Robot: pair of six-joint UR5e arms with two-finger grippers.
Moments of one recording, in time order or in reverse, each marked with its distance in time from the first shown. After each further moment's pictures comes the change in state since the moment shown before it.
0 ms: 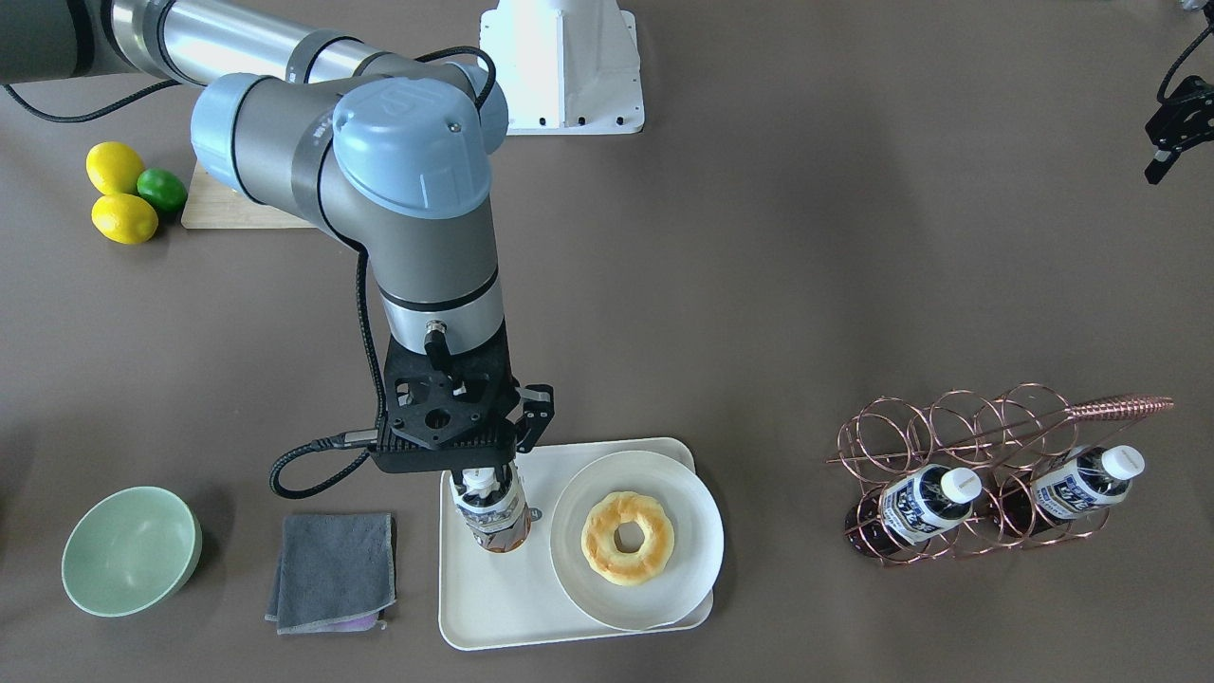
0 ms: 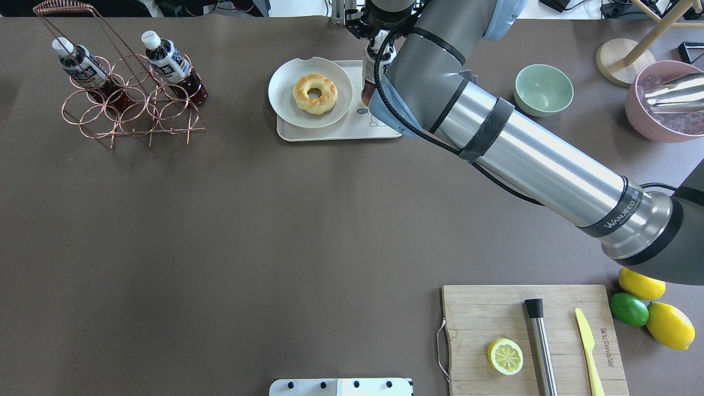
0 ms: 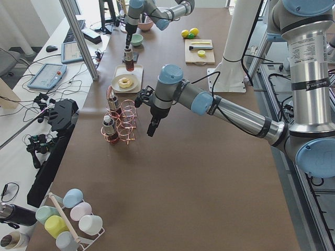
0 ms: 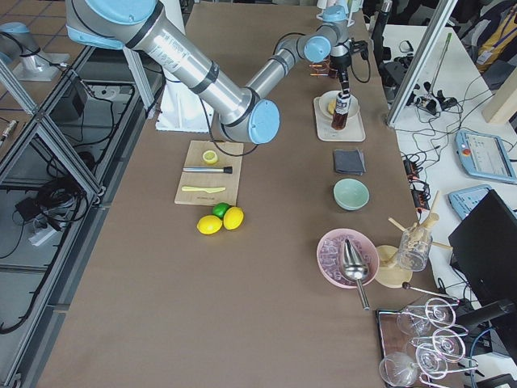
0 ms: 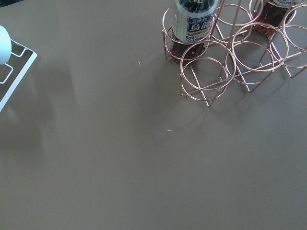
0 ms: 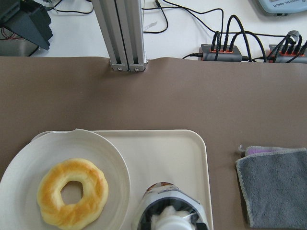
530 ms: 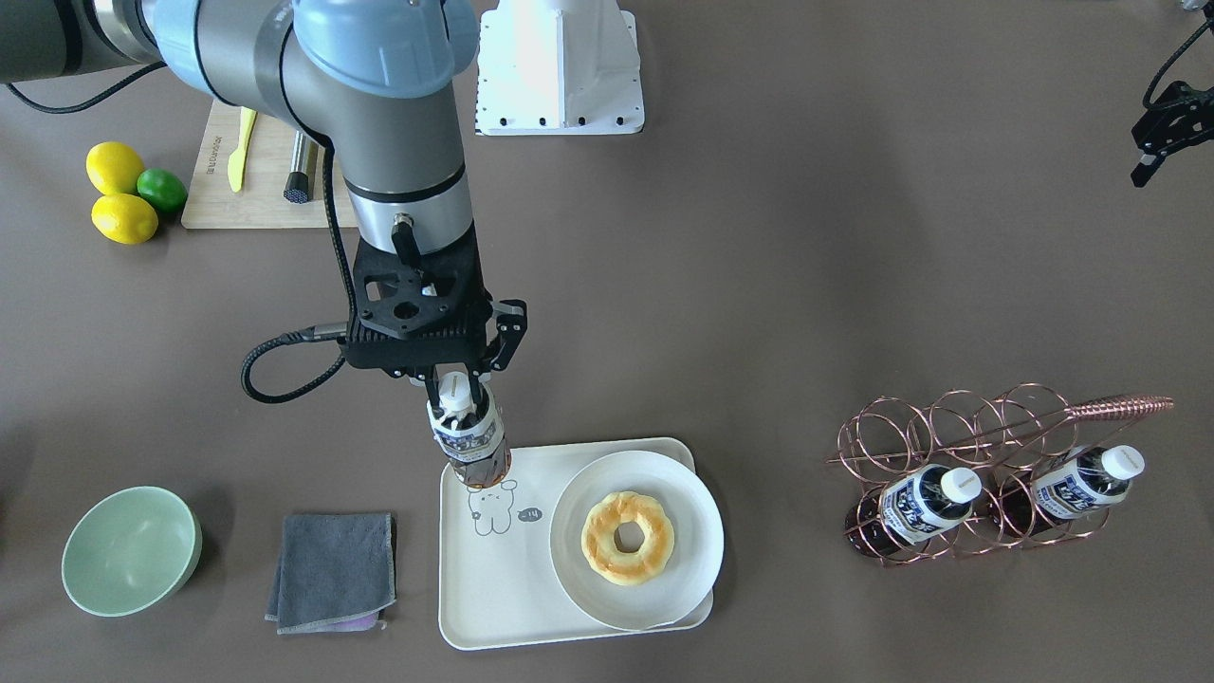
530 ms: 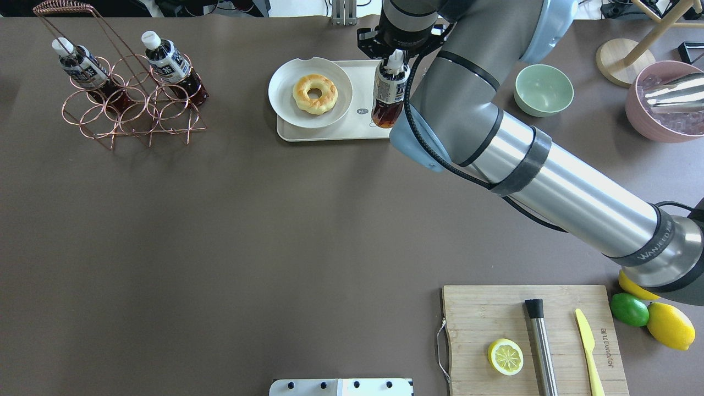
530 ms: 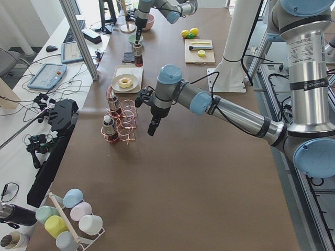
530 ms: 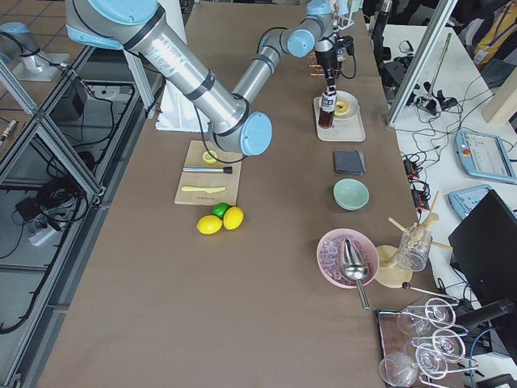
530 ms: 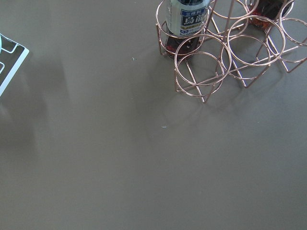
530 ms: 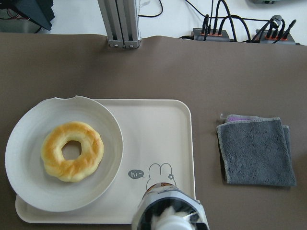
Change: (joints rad) left arm 0.025 -0.005 0.003 0.000 0.000 -0.014; right arm -0.024 -0.090 0.243 -0.163 -0.003 -0.005
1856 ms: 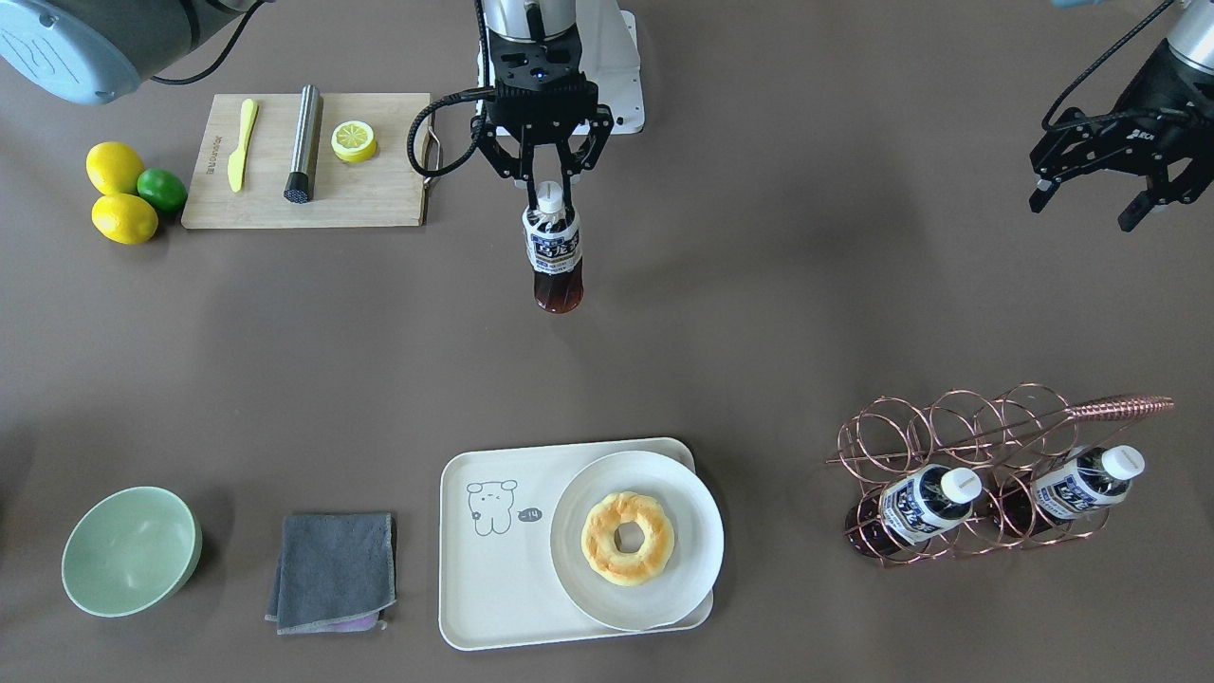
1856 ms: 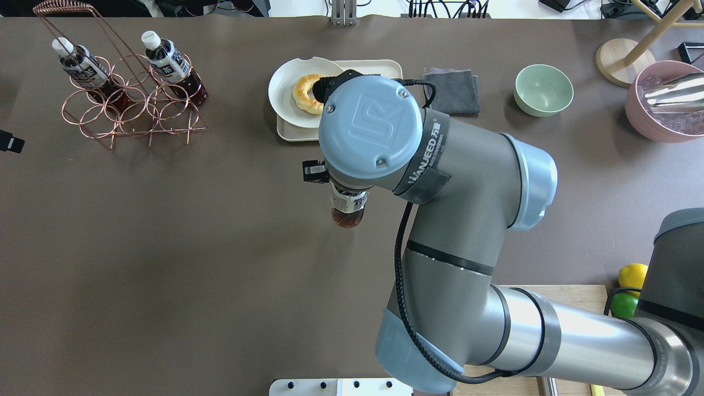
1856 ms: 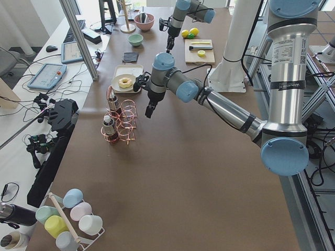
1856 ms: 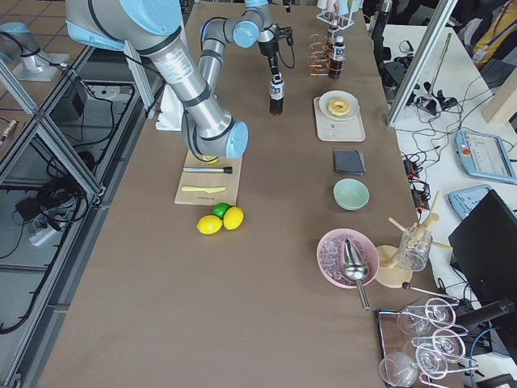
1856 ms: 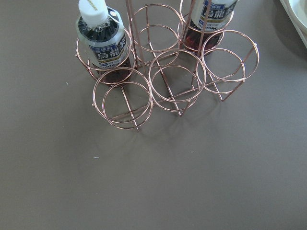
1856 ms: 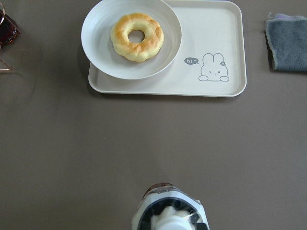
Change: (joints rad) left arm 0.154 -0.137 0.003 -0.007 0.013 -0.188; right arm -0.347 -0.069 0.373 -0.240 -0.202 0.208
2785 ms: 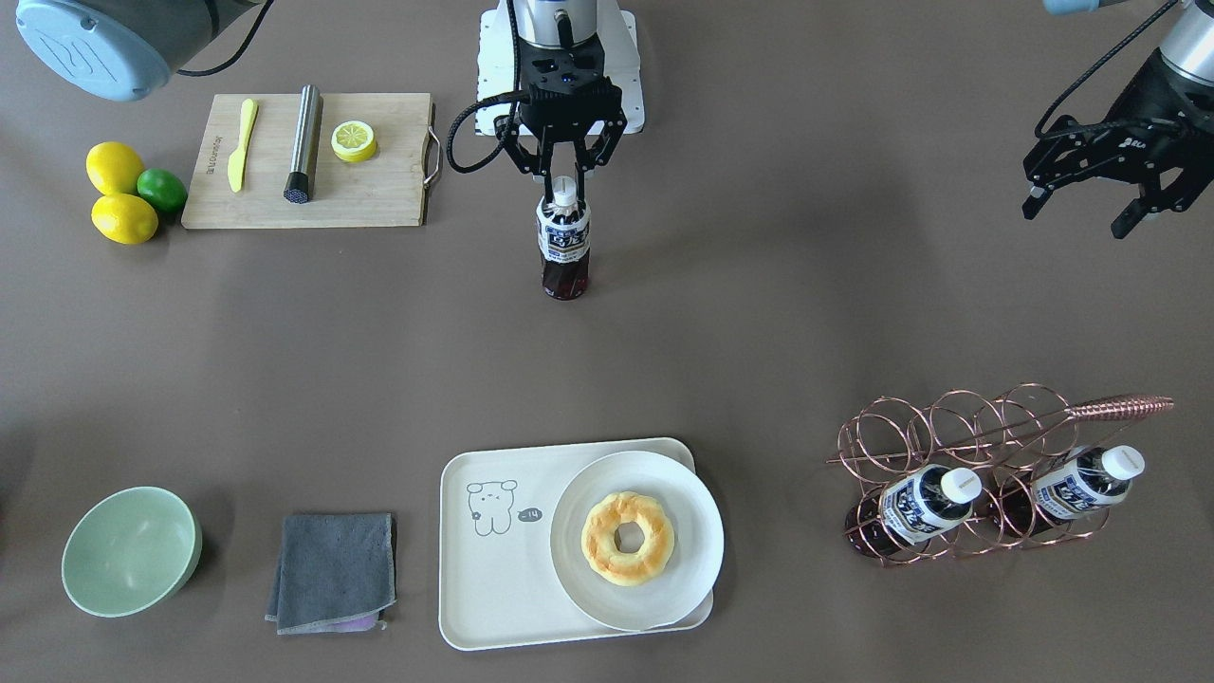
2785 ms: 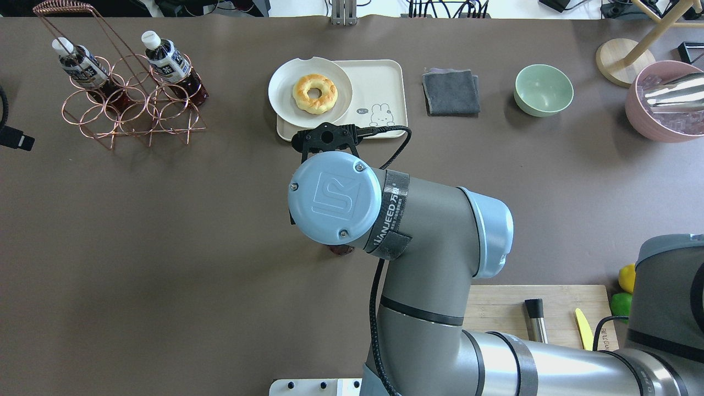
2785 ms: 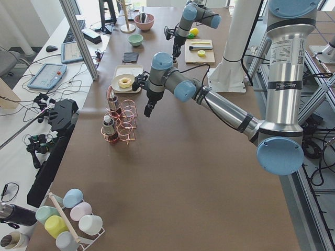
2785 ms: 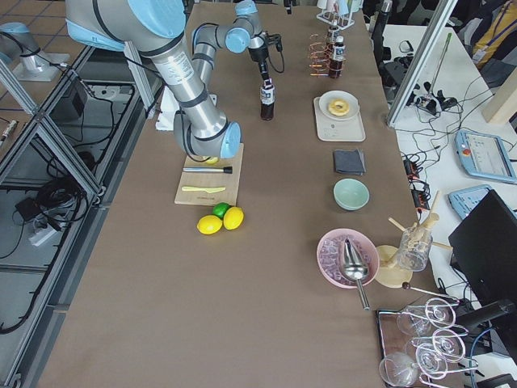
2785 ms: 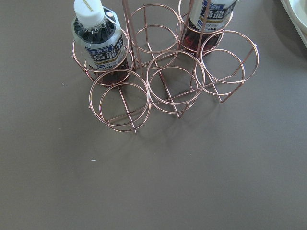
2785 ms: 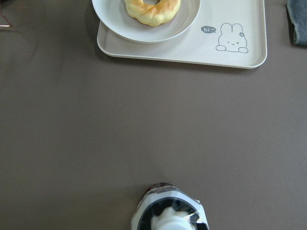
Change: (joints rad) left arm 0.012 -0.024 0.016 -0.001 0.000 -0.007; right arm -0.104 -0.009 -0.033 0.010 -0.078 0.015
